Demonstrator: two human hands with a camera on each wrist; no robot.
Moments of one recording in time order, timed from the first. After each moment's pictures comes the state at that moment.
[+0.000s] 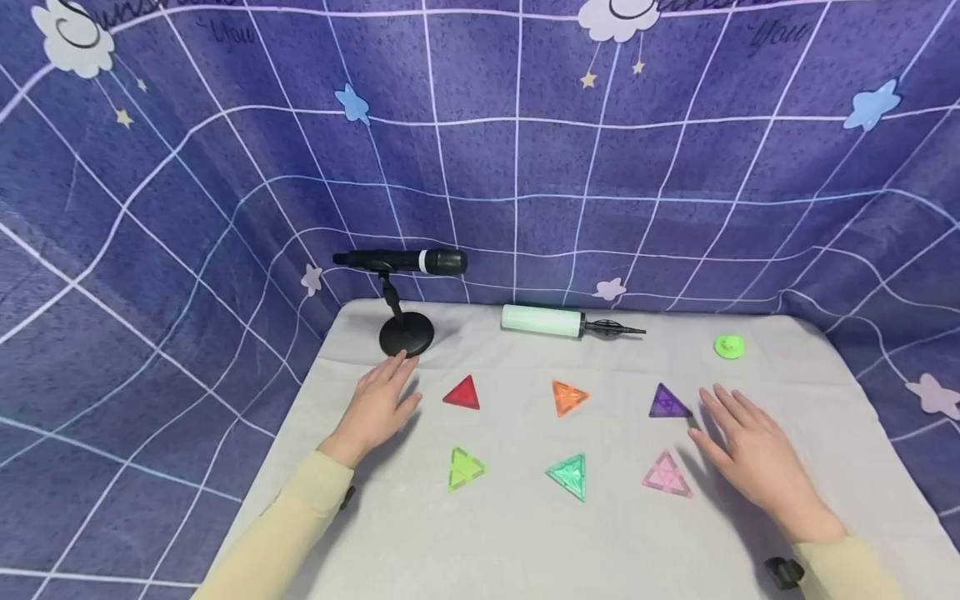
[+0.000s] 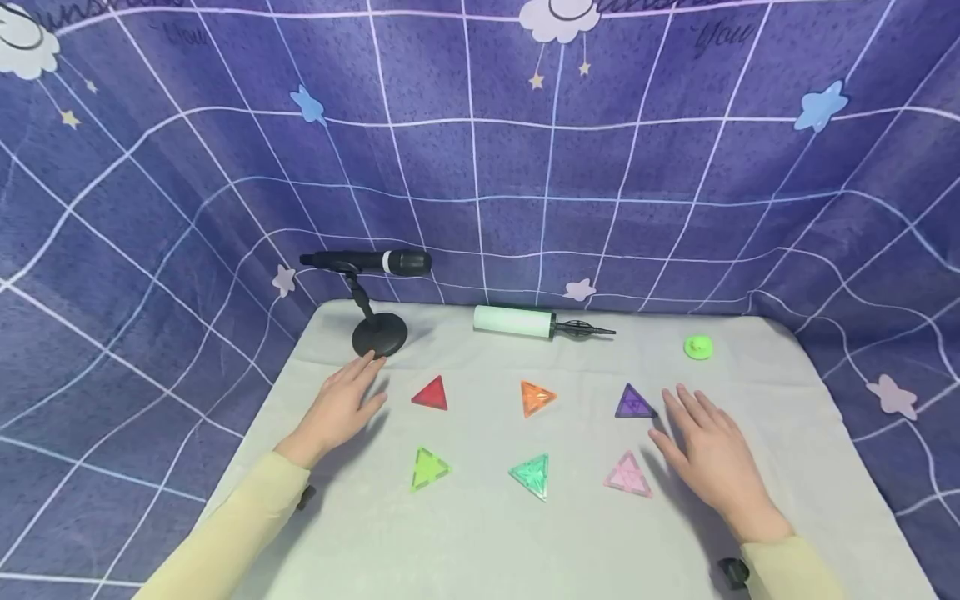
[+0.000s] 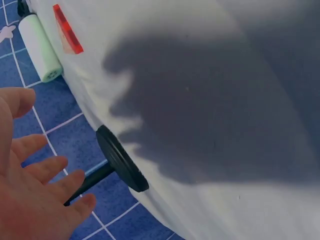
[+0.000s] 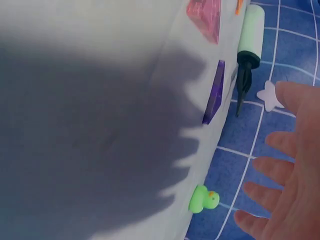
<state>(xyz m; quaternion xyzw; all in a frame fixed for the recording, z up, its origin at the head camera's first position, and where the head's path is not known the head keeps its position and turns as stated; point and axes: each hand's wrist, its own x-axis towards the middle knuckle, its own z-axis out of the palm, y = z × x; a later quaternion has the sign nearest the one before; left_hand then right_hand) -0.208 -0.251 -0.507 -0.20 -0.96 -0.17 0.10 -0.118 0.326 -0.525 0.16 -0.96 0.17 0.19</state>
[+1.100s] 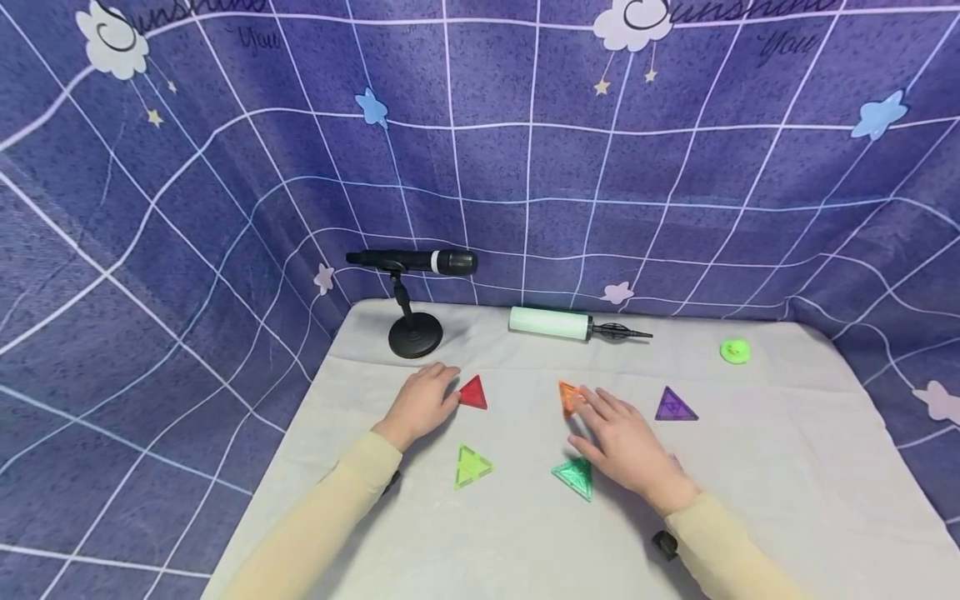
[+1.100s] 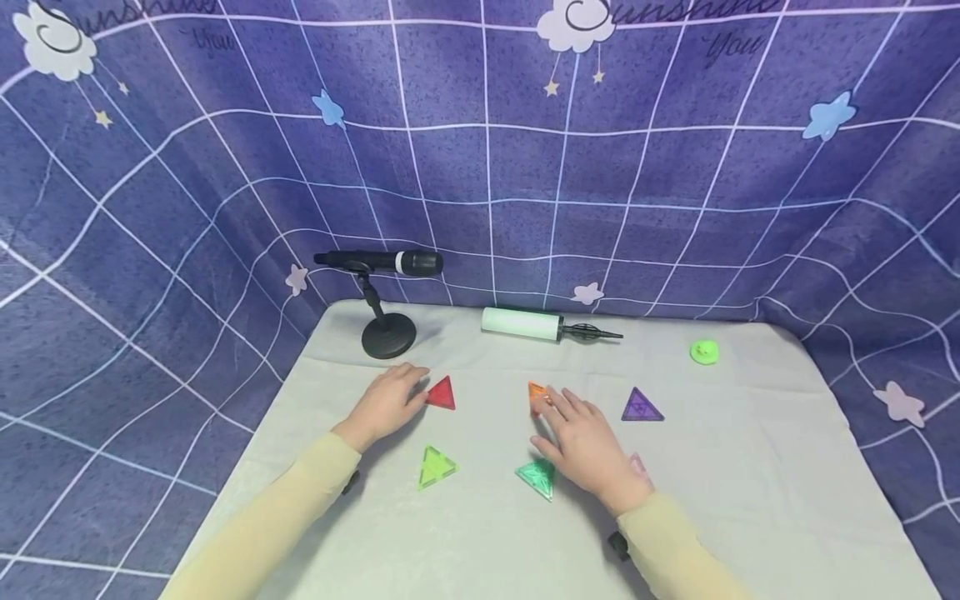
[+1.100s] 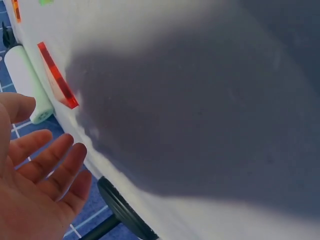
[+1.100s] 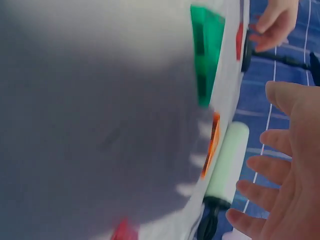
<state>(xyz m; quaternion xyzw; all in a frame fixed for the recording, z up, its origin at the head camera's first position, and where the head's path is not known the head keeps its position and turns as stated) -0.227 -0.203 -0.527 -0.23 -0.96 -0.13 0.07 -0.148 0.168 -0.531 0.28 -0.94 0.16 0.12</state>
